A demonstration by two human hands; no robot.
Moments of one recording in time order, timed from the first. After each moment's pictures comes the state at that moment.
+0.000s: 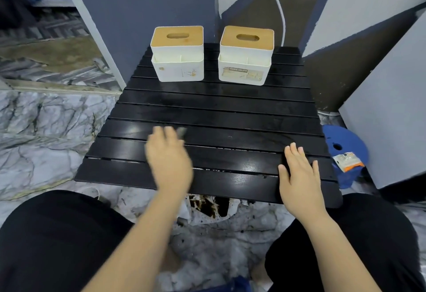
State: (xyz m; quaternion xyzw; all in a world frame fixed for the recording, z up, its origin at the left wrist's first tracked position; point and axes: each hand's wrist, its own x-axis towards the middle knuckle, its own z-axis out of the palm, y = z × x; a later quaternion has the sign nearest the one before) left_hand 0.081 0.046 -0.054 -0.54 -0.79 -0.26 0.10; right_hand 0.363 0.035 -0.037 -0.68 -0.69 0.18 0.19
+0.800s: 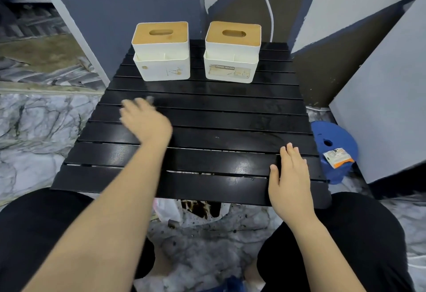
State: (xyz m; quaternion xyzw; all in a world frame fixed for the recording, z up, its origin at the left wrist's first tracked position) left_hand 0.048 0.161 -0.043 -0.39 -0.90 -0.21 0.03; right_hand 0.364 0.037 -0.043 -0.70 -0.66 0.18 0.21
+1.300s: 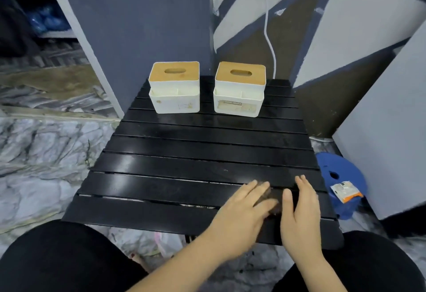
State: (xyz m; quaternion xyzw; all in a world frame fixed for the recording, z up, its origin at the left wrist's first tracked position) left_hand 0.195 0.036 -0.054 -0.86 -0.45 -0.21 -0.06; right_hand 0.354 0.036 -0.039 -0.70 -0.58 0.22 0.36
